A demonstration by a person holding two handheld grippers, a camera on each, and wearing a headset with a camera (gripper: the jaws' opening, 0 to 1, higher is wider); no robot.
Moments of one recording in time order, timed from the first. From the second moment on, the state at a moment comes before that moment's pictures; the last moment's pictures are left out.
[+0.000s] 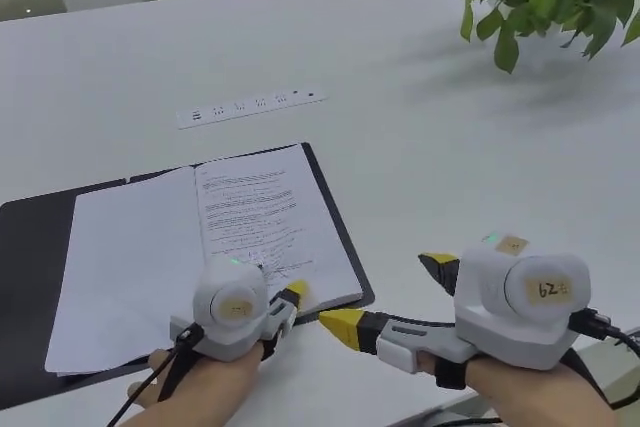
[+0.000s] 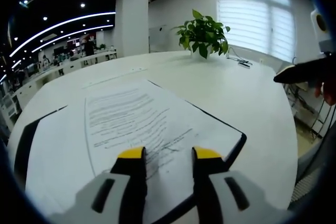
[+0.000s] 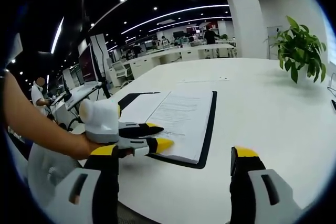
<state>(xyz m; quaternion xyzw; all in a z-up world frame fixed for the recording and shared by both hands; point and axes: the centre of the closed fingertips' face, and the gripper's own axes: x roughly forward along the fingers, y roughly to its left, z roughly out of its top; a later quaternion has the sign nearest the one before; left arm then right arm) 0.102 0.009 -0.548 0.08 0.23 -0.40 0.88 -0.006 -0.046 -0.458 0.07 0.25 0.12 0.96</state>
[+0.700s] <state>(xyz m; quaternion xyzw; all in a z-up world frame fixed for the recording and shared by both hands) 0.109 0.013 -0.548 0.07 0.26 -0.40 0.88 0.015 -0.012 -0.463 0.22 0.28 0.14 0.92</state>
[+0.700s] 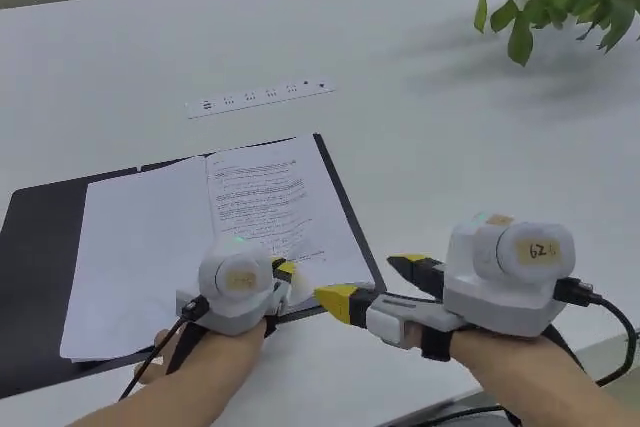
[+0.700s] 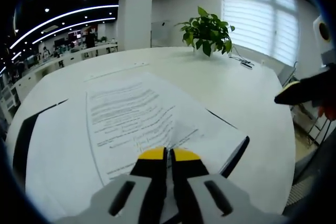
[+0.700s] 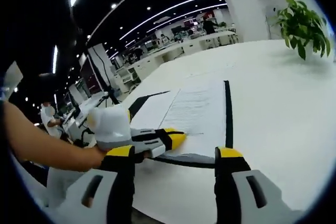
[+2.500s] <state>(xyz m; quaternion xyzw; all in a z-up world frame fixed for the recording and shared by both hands) 0.090 0.096 -0.500 0.05 0.26 -0.40 0.88 0.050 -0.001 -0.476 0.39 0.23 0.01 0.89</state>
